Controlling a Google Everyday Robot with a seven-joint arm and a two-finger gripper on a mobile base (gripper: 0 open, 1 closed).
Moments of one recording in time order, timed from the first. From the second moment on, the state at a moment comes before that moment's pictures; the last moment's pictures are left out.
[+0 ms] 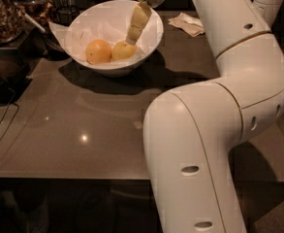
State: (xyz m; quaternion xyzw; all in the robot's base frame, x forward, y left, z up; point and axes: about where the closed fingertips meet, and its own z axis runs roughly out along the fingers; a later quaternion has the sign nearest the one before) arm 0.730 -0.008 0.962 -0.61 0.76 0.06 0.22
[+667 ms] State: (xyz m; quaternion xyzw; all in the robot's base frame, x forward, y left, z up) arm 0.748 0.005 0.935 -0.60 0.77 0.04 0.19
